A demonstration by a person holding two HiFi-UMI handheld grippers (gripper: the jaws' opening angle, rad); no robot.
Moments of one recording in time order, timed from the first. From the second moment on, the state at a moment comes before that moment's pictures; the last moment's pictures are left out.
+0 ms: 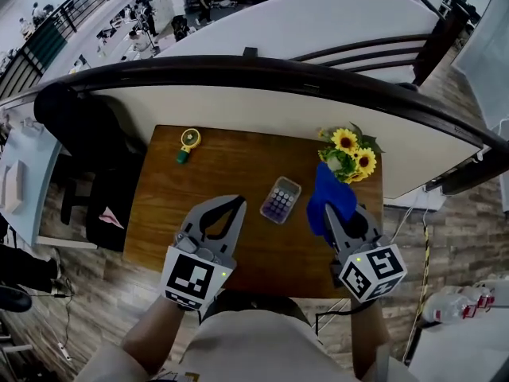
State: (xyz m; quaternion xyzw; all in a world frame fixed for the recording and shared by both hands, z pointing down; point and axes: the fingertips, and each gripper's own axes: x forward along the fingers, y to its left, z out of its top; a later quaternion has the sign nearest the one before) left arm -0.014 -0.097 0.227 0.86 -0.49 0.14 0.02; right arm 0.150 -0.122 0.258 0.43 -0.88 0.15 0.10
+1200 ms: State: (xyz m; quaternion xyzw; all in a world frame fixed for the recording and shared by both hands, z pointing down) left arm 0.033 -0.175 0.544 0.88 -0.37 0.22 0.18; right arm 0.077 -0.234 0.544 0.37 -0.87 0.17 0.27
